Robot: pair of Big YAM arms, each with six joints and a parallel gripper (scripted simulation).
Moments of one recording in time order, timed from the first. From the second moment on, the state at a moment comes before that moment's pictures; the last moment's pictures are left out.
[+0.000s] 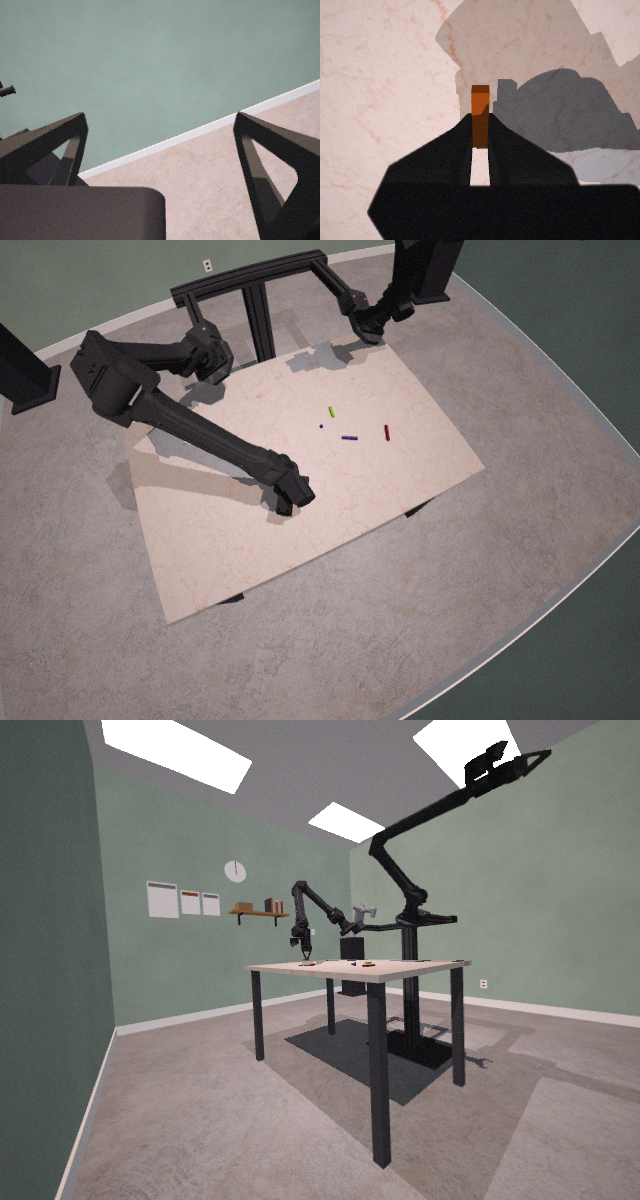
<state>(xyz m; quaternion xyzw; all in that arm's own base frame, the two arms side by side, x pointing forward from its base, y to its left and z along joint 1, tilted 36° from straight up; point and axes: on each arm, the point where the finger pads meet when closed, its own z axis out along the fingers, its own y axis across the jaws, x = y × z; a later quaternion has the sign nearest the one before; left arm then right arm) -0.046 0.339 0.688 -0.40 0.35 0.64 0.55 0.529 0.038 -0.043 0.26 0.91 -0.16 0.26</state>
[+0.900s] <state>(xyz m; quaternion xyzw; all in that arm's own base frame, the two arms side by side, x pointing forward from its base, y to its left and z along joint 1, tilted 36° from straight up) -0.046 0.339 0.688 -0.40 0.35 0.64 0.55 0.535 0.030 -0.056 0.25 0.92 -0.17 0.26</state>
